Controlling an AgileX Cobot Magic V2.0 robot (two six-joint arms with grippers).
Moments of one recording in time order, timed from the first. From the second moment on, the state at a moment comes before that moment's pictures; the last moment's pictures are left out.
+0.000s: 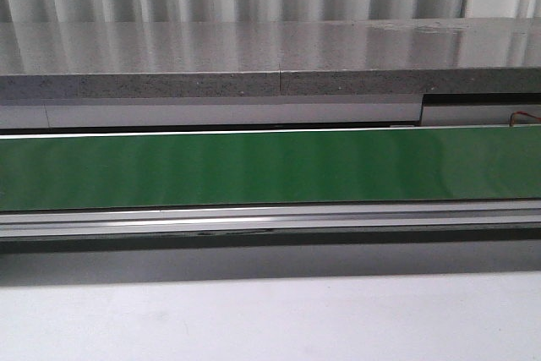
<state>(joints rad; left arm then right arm) -0.10 0.00 0.00 0.03 0.00 0.00 0.06 -0.01 0.03 -0.06 0.03 0.18</state>
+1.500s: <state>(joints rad) -0.10 0.00 0.00 0.03 0.00 0.00 0.06 0.34 -0.70 -0.06 0.89 0.18</state>
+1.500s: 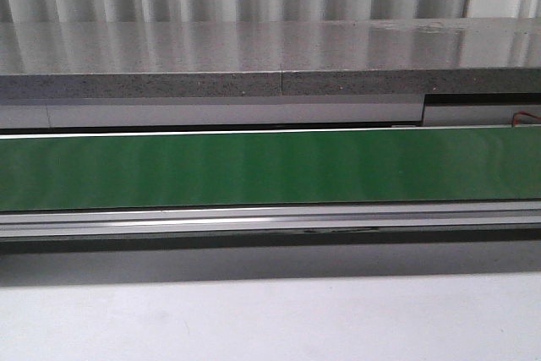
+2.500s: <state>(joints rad) -0.10 0.00 0.00 0.03 0.00 0.00 0.06 0.58 -0.82 -0.16 1.02 0.38</state>
